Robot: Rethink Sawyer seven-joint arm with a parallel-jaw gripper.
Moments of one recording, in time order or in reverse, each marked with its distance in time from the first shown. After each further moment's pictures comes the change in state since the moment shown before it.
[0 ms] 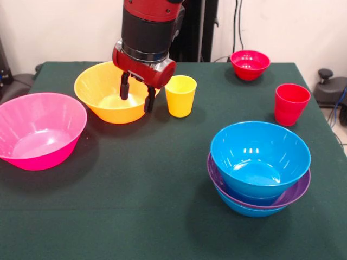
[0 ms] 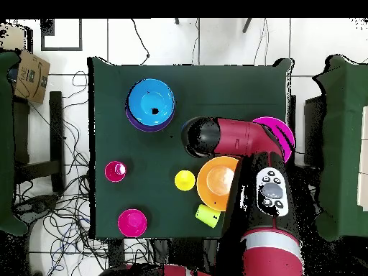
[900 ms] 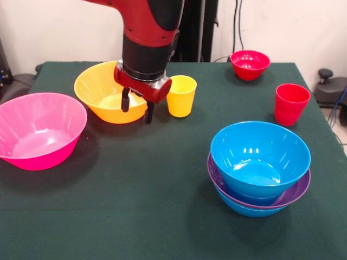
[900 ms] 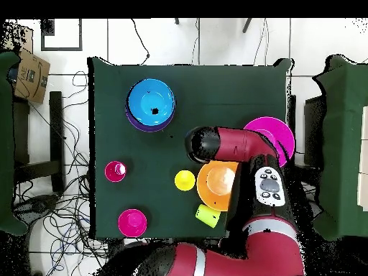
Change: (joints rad) arm -0.020 0.079 0.001 0.026 -0.017 -0.069 0.000
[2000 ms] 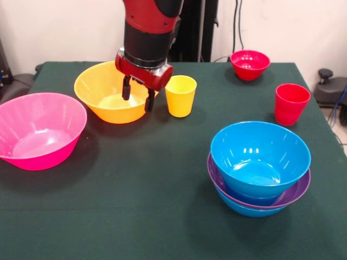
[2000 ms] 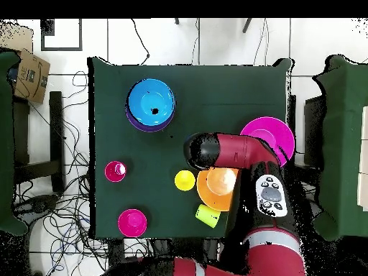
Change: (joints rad) arm -0.002 -0.061 0.000 0.063 -0.017 0.000 0.000
